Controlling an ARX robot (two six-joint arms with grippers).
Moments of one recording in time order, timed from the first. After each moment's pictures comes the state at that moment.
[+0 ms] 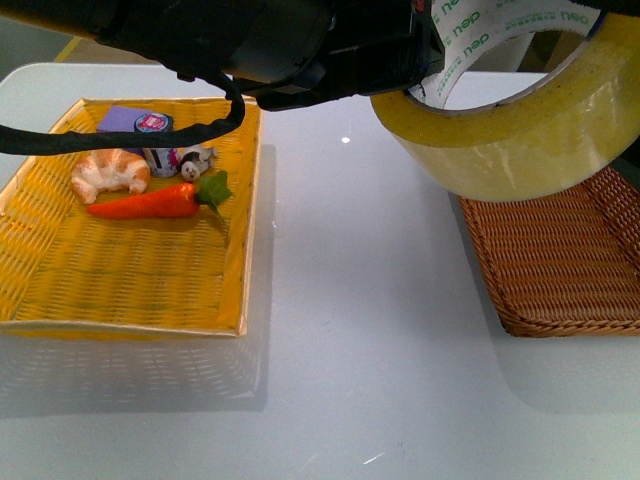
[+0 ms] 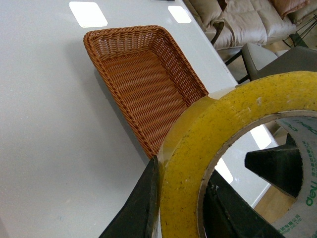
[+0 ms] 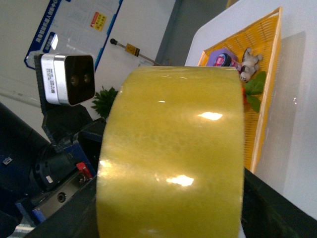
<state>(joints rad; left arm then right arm) -0.57 1.67 0.89 0.34 0.34 -0.39 0.12 1.41 0.42 0.85 -0.78 0.87</state>
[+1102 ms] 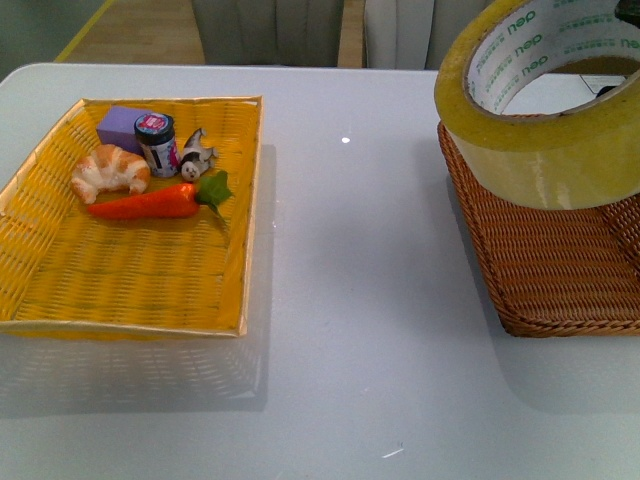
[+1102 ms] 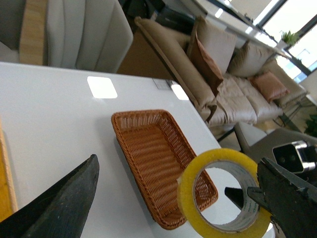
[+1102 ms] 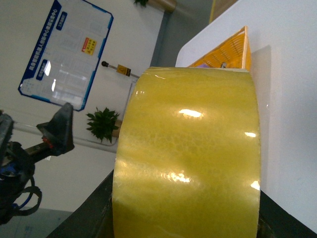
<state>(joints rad) -0.40 1.26 0.70 0.44 0.31 -0.48 0.00 1.38 0.37 0.87 -0.80 0.92</state>
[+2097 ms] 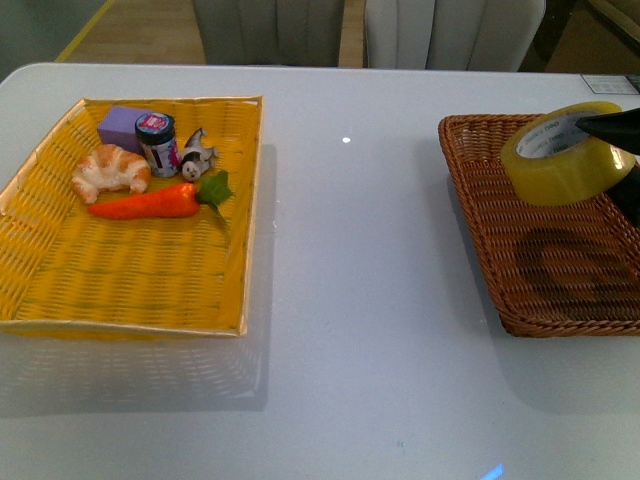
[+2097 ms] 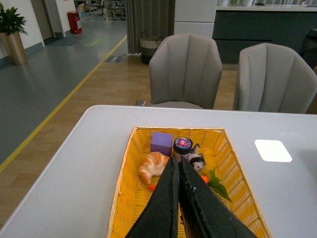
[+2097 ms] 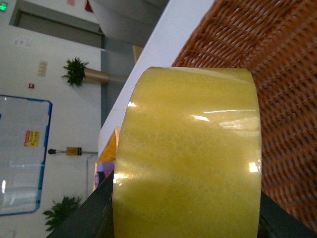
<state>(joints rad) -0.01 0.57 0.08 0.49 -0.01 -0.01 -0.21 2.27 0.91 1.06 -0.60 0.97</state>
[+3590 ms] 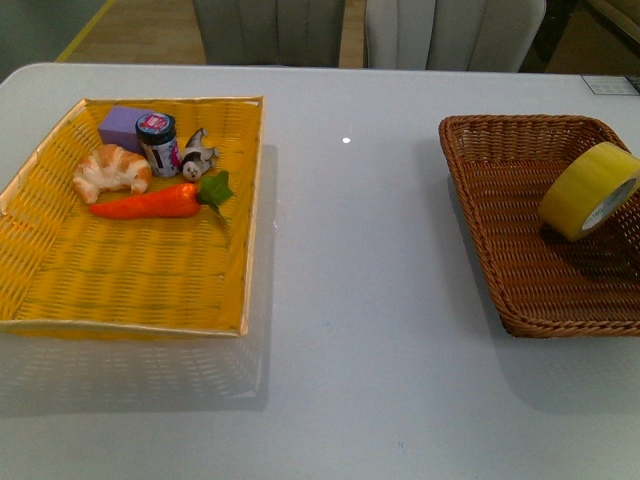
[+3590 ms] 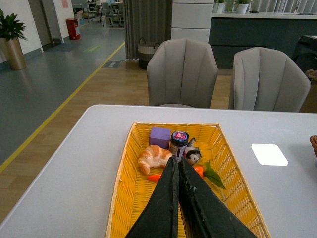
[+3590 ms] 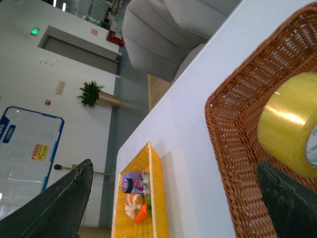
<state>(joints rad) 0.00 0.02 0.01 0.00 0.00 -0.01 -0.38 1.76 0.58 1.01 -0.68 0.93</state>
